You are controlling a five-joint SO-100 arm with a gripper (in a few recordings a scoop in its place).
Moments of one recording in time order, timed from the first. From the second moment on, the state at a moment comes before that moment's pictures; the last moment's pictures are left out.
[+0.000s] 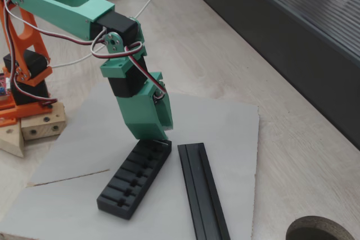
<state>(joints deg) -8.3 89.6 102.6 61.8 -1.4</state>
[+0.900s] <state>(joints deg) -8.4 89.6 102.5 61.8 -1.1</state>
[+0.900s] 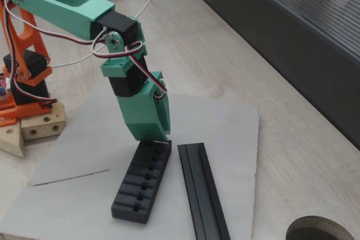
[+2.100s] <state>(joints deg) -8.3 113.5 102.5 72.4 -1.1</state>
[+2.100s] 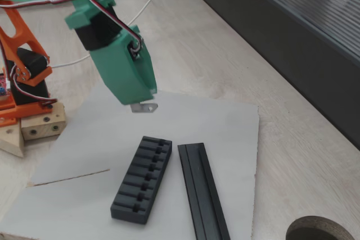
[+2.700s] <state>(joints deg) -8.1 126.4 102.4 92.0 -1.1</state>
